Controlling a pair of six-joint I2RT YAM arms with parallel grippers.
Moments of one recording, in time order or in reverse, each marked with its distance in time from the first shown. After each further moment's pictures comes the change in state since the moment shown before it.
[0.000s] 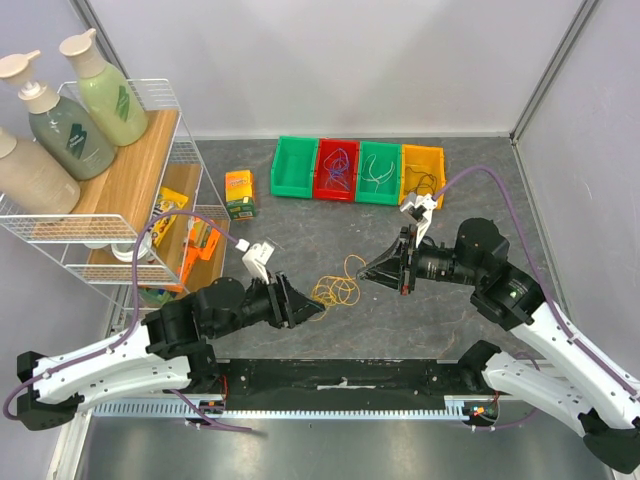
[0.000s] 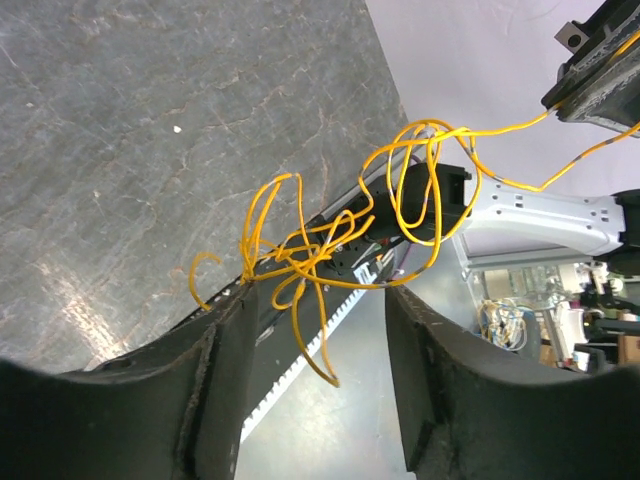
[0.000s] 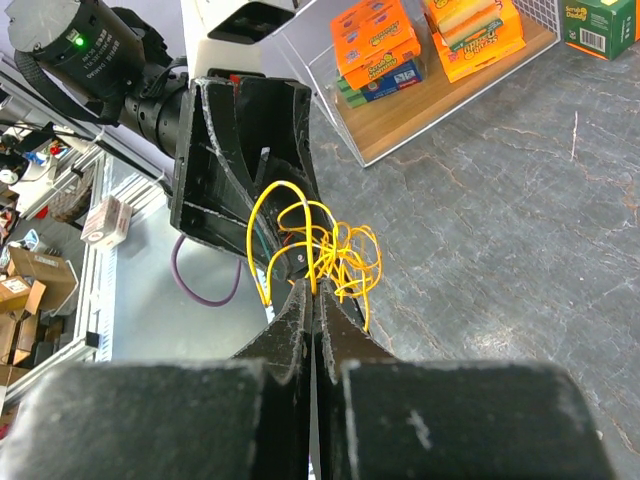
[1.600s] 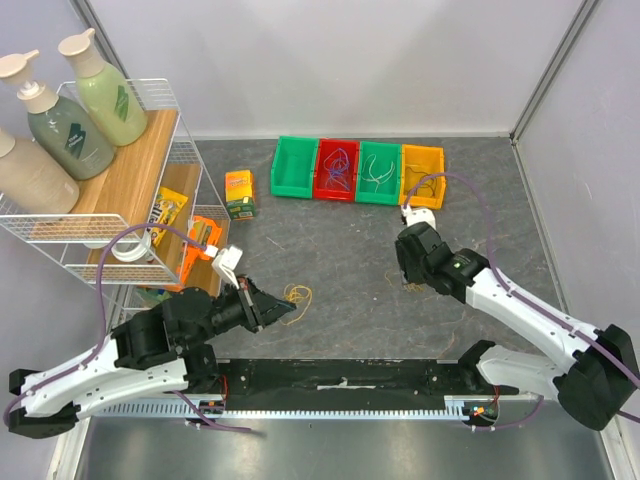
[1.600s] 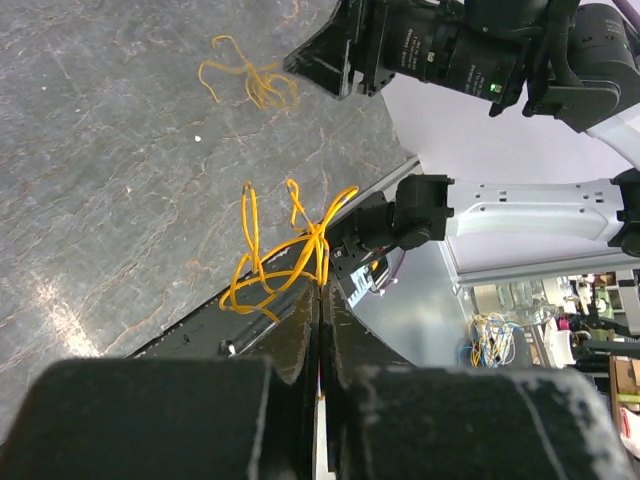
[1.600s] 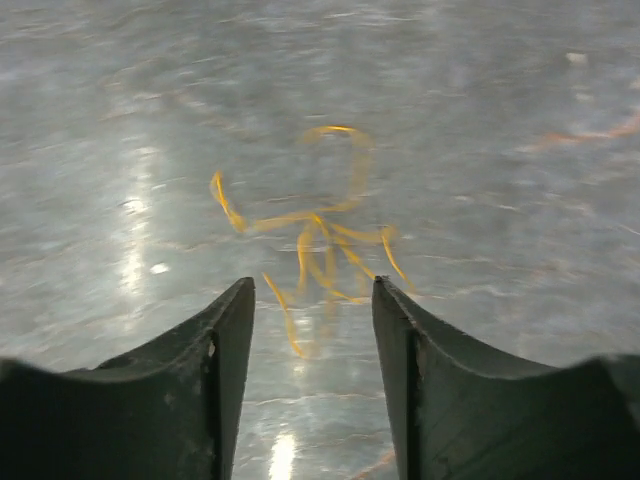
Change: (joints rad) left arm 0.000 -0.217 0.007 -0.175 -0.068 -0.027; right arm -0.030 0.304 -0.091 -0.412 1.078 -0.079
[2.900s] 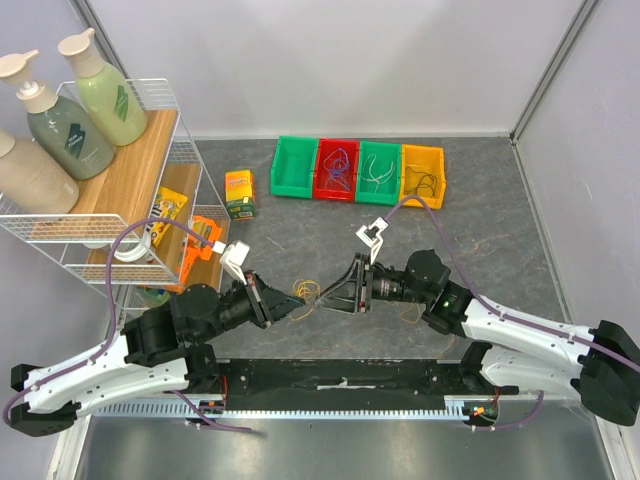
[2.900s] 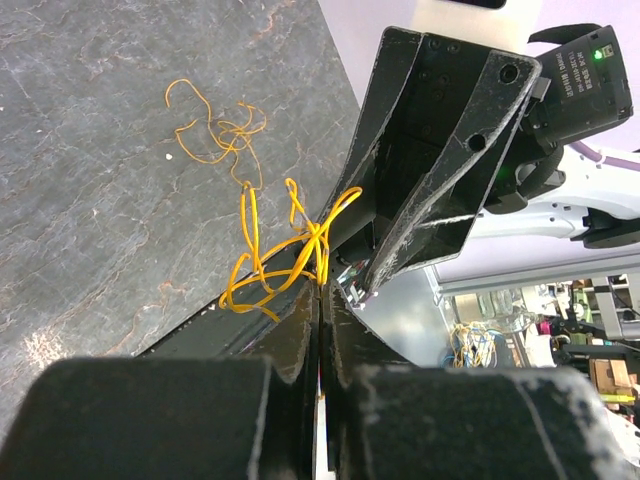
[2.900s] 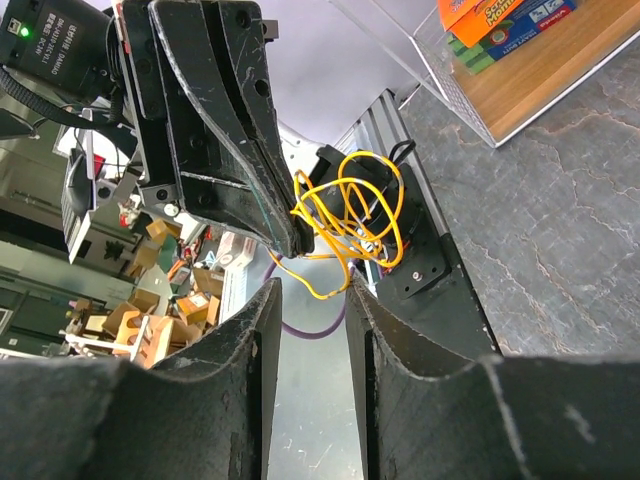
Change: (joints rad) left arm 0.000 0.071 -0.016 0.130 0.014 -0.006; right arm 0.280 -0.069 -0.257 1.165 -0.963 0.534
